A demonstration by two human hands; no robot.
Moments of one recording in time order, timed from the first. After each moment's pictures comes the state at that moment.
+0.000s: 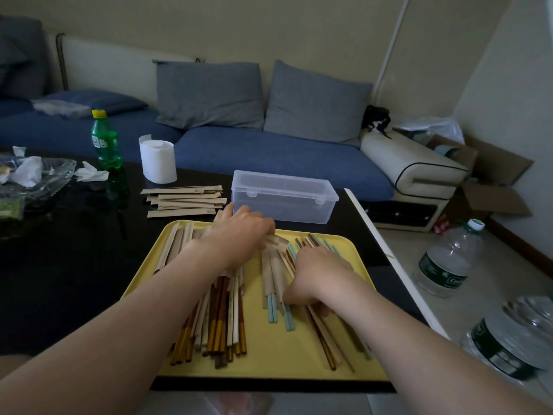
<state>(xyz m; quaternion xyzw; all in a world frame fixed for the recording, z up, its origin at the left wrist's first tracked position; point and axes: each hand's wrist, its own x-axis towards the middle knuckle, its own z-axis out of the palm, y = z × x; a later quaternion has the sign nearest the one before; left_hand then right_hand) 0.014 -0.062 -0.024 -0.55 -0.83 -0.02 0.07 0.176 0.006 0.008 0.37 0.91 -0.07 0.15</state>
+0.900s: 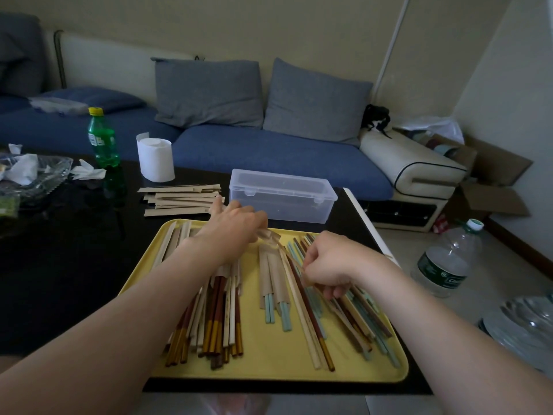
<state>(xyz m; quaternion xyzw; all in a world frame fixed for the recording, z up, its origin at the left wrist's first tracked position) 0.005 -0.062 -0.026 -0.52 -0.85 -0.03 0.06 0.187 0.046 0.026 0.36 0.90 -0.21 0.13</state>
